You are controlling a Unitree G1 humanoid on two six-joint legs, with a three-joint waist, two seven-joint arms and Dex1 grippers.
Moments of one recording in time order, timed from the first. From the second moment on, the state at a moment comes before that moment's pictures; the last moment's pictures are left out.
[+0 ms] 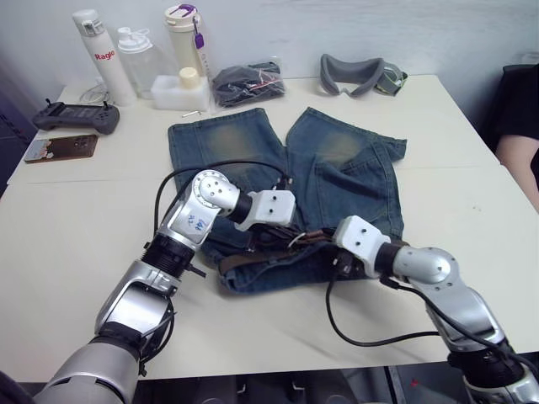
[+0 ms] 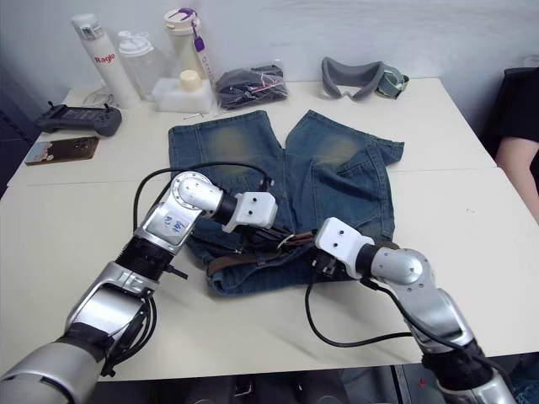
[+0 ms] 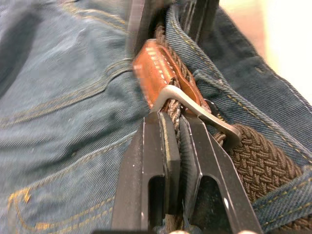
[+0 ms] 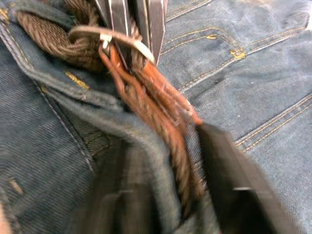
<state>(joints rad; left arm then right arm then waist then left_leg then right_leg) -0.90 0.35 -0.38 0.36 0.08 -0.01 -1.27 -0.21 -0.66 0.10 -0.44 0.07 0.46 0.79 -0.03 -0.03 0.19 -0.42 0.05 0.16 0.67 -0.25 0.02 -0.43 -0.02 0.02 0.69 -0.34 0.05</state>
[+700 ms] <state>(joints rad) -0.90 0.31 -0.37 0.32 0.08 0.07 -1.23 -0.25 -0.81 -0.07 -0.47 0.30 0.60 0.81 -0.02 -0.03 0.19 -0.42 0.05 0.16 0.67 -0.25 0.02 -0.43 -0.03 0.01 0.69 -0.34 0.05</state>
